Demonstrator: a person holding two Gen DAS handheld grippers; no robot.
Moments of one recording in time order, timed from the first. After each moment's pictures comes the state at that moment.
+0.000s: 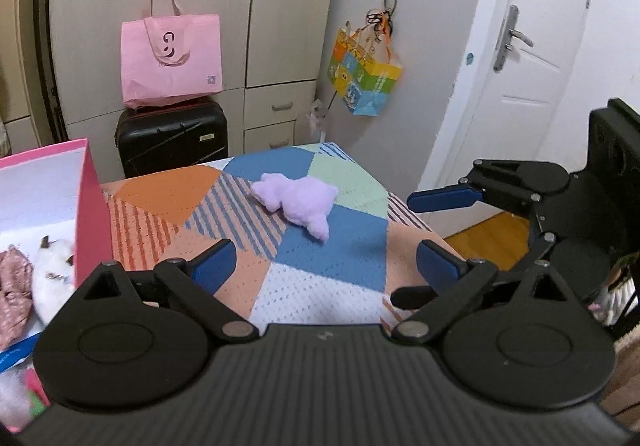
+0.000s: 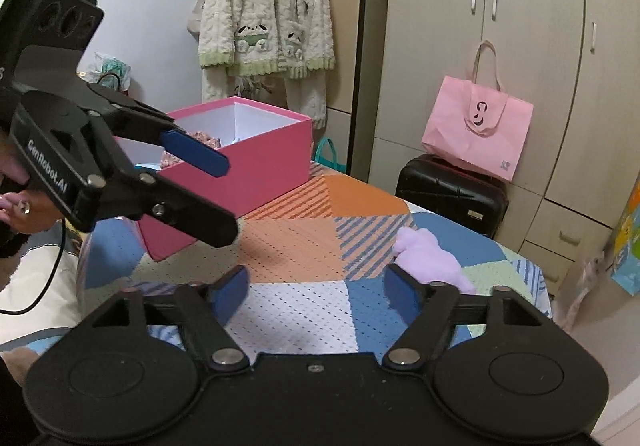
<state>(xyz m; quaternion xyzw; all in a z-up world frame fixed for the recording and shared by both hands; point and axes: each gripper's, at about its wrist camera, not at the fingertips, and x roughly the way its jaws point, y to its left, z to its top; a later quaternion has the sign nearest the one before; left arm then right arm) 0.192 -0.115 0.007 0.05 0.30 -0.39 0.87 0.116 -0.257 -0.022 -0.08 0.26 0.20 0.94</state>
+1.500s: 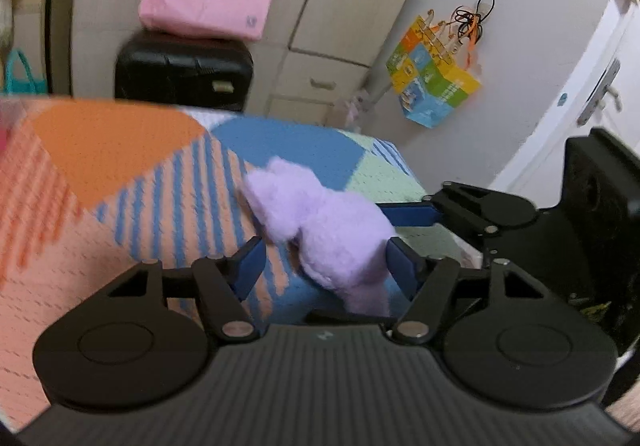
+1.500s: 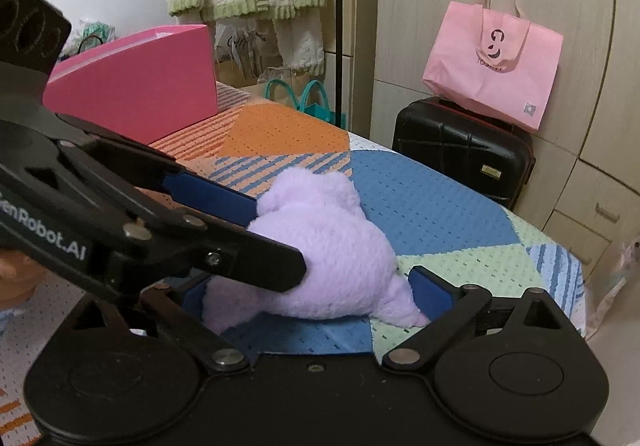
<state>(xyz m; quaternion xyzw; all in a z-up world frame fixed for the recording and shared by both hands) 0.321 -0.204 -0.106 -0.09 0.38 -0.33 0.86 0.286 -0.335 -0.116 -0.06 0.34 0.25 0.91</state>
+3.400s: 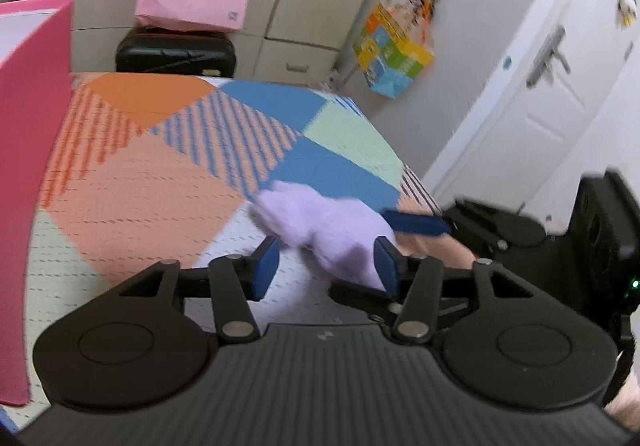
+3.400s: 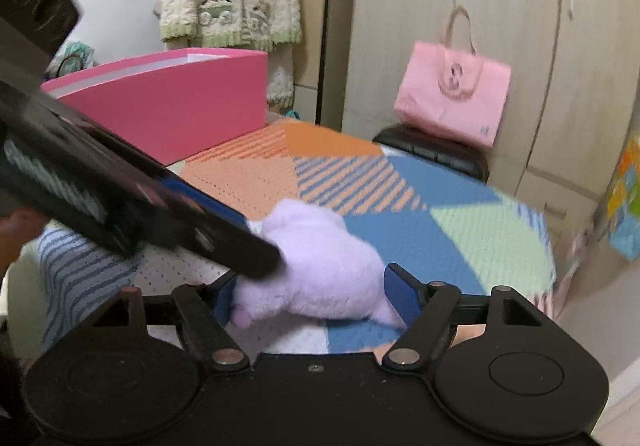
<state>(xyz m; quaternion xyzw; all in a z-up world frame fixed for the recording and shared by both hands) 0.216 -0.130 -0.077 -0.06 0.37 -0.36 0.85 0.144 -0.272 -0.108 -0.05 0.28 0.15 0.95</state>
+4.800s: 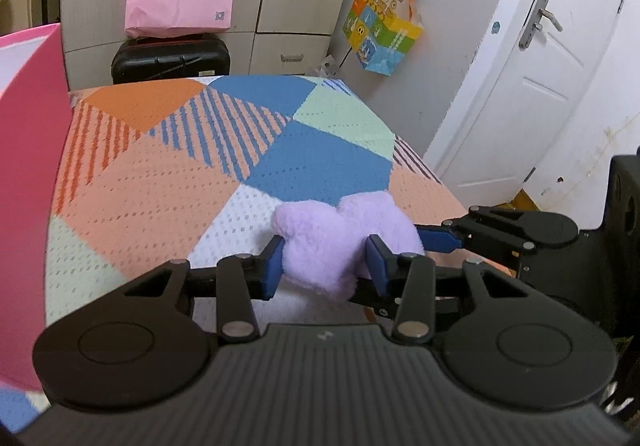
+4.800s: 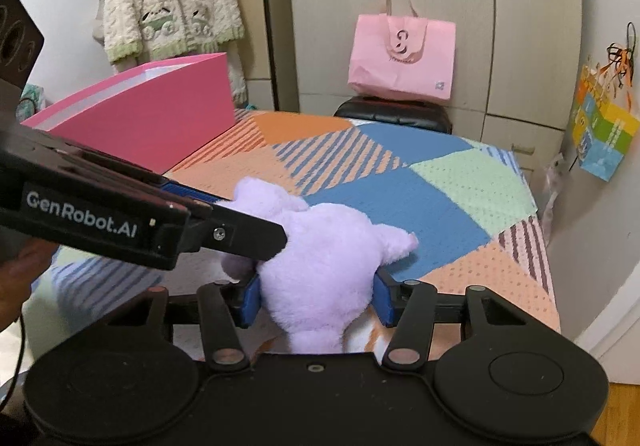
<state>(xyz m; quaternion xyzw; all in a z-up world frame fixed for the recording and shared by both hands) 0.185 -0.137 -0.068 0.01 0.37 -0.37 0.85 0.114 -0.246 -0.101 0.00 0.31 0.08 0.95</state>
